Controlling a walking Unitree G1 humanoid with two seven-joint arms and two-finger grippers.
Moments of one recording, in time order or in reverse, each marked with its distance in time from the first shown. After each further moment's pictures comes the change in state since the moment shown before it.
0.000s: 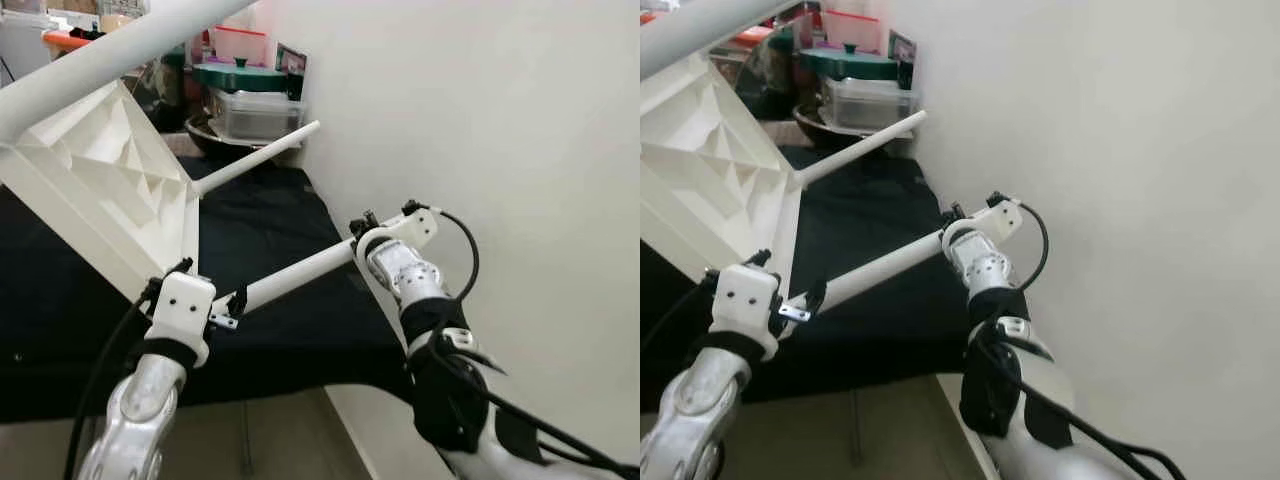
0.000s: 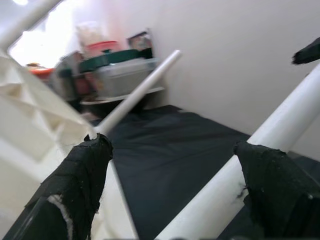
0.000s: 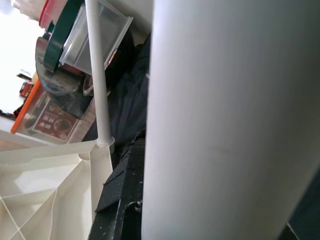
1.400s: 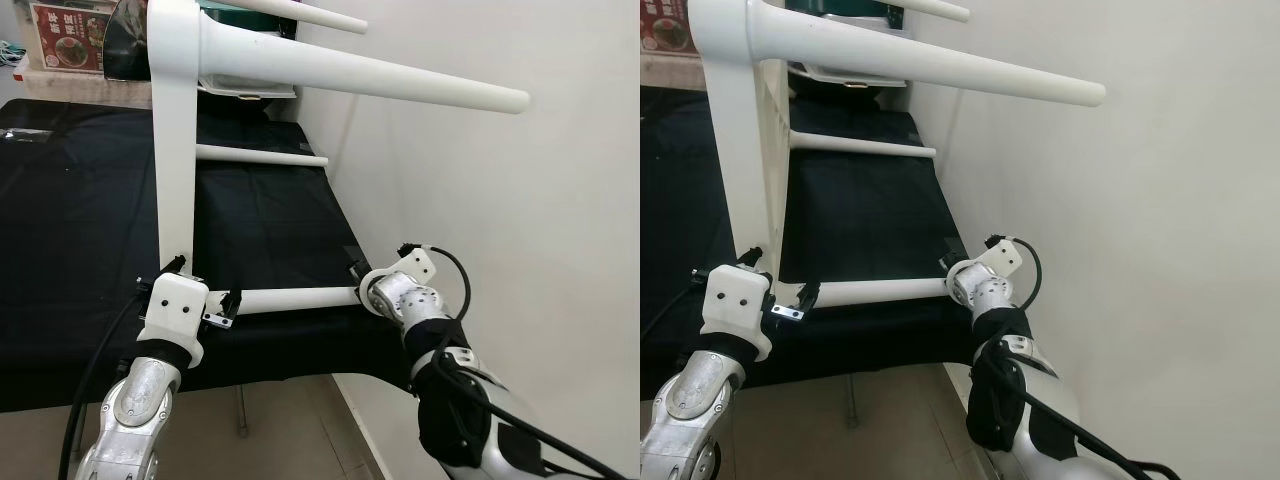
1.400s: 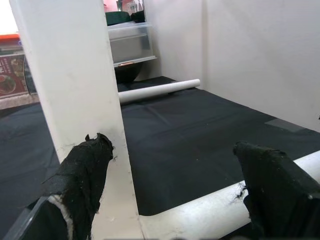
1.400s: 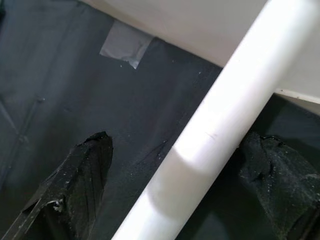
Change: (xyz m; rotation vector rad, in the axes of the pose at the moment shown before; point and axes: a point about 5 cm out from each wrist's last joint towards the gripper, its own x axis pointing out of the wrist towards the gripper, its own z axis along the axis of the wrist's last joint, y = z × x) left arm -0.002 0.005 0.003 0.011 -0.019 0.023; right arm 0.000 -0.043 -0.003 -0.001 0.067 -0.266
